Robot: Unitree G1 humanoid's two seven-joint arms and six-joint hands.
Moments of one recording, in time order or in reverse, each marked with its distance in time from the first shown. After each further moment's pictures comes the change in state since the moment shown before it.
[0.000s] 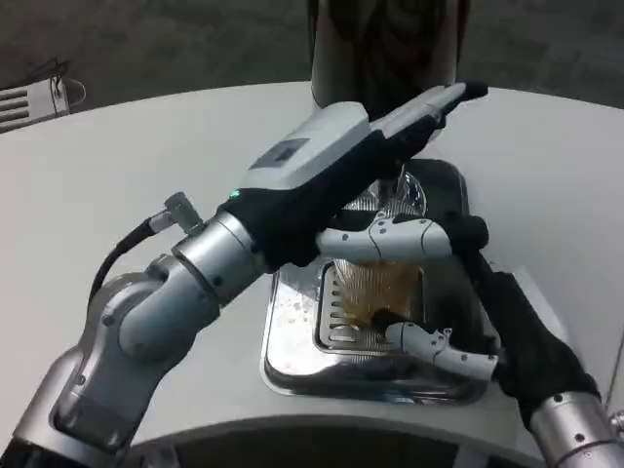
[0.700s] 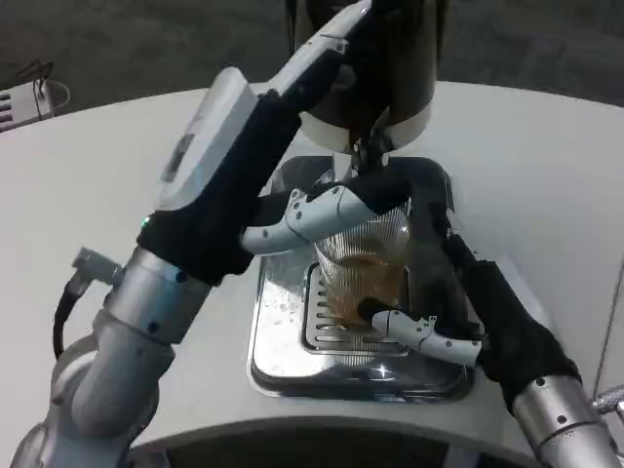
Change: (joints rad) left arm 0.226 -0.096 0.175 -0.166 -0.033 -0.159 0.254; right arm -0.068 -0.023 0.029 0.070 0.037 0.000 -0.029
